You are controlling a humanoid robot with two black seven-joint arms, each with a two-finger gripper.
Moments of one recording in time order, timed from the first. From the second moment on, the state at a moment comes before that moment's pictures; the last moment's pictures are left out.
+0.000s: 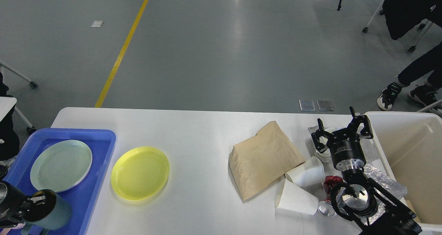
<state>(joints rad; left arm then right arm) -1.18 0.82 0.98 -0.96 0.31 -0.55 0.01 0.26 -0.20 1.04 0.93 -0.10 0.19 0.52</state>
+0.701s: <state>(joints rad) -1.30 0.85 1.09 -1.01 0.29 -0.66 0.00 0.26 -0.20 1.04 0.93 -0.10 0.19 0.52</state>
